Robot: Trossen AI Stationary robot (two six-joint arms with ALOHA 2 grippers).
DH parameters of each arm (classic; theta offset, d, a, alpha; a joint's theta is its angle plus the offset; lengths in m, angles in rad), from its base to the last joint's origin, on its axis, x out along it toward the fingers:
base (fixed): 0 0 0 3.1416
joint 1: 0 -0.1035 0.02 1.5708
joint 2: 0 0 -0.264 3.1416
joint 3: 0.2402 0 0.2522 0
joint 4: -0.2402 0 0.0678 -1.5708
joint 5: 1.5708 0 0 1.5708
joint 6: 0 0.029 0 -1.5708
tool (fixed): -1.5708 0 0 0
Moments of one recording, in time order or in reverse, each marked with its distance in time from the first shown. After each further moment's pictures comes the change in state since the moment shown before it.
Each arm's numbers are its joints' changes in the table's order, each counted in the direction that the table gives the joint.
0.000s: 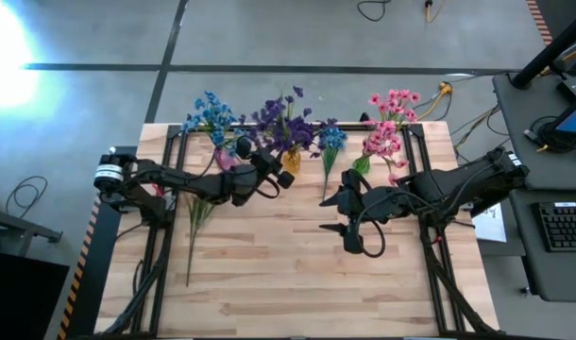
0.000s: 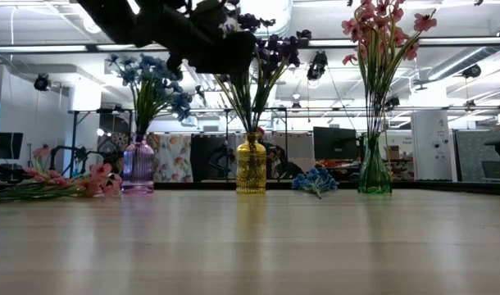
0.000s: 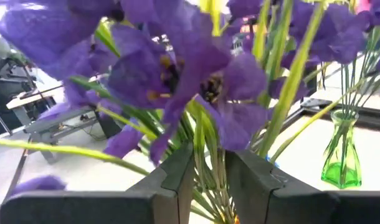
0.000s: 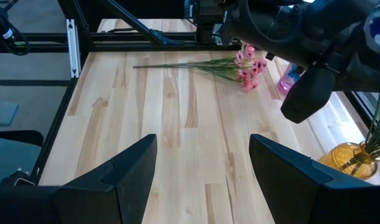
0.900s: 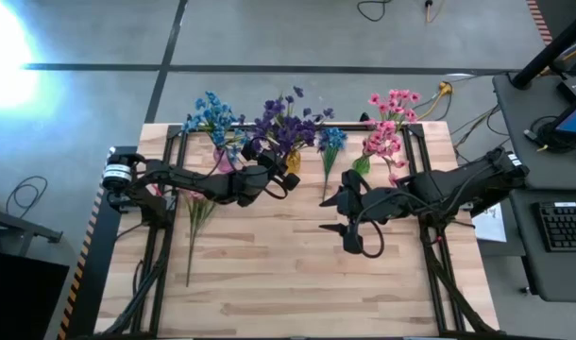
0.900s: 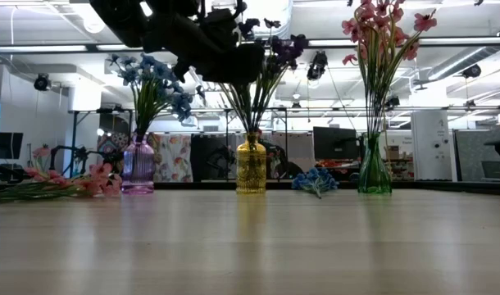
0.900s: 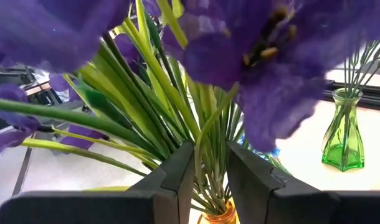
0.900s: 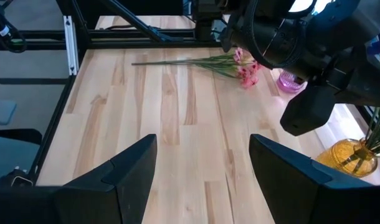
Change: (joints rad) left arm -0.005 0.068 0.063 -0.096 0.003 -0.046; right arm 0.000 0.000 -0.009 0.000 -0.003 0.007
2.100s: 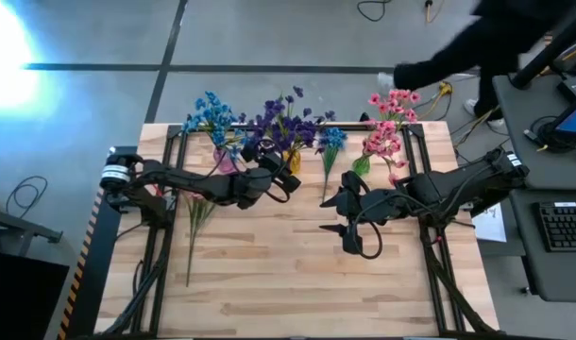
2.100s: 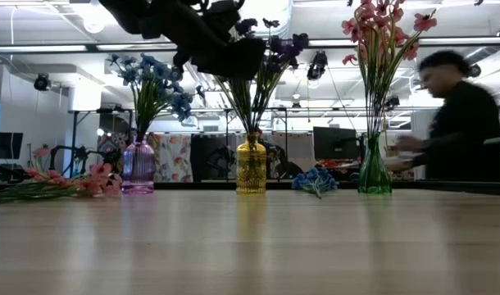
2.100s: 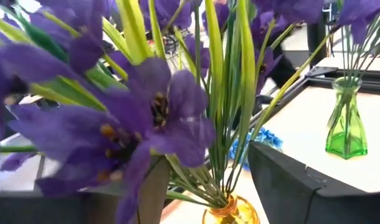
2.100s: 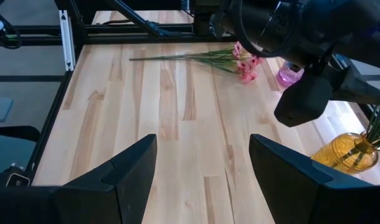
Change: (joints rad) left arm 0.038 -0.012 0.059 -0.141 0.051 0.007; right arm 0.000 0.000 -0.019 0.000 -0.004 0.011
